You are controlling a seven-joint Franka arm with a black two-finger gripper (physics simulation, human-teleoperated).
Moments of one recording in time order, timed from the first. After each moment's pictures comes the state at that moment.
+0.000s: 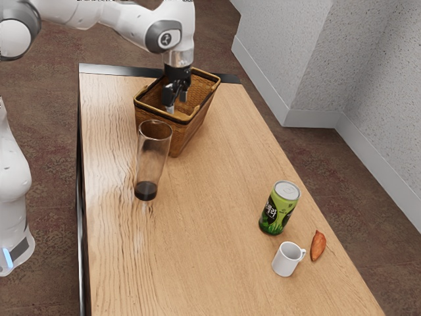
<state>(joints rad) 0.37 -0.19 0.10 -2.14 -0.10 2.06 -1.98</state>
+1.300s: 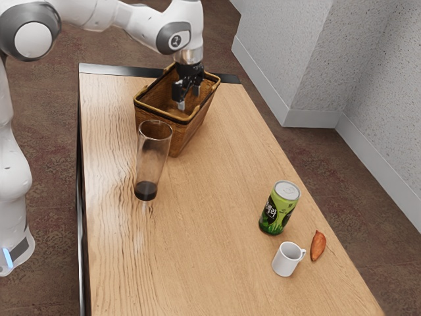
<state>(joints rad) 0.38 -0.07 0.09 -2.04 -0.09 2.16 -1.85</state>
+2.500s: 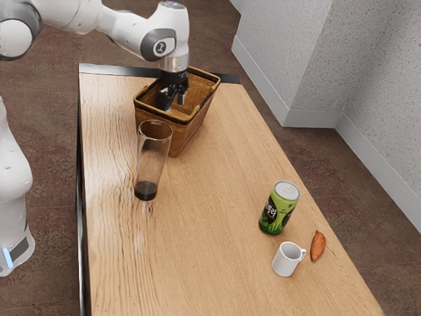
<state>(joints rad) 0.40 -0.18 0.09 -2.21 -0.09 2.17 -1.89</state>
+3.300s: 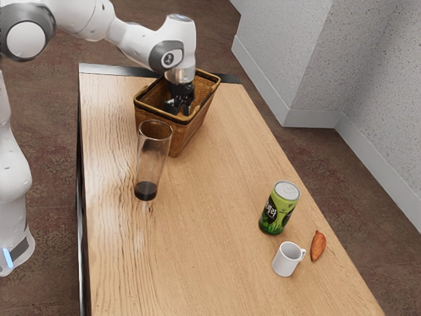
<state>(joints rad) 0.38 -0.10 0.08 -2.20 -0.13 2.20 -1.88</state>
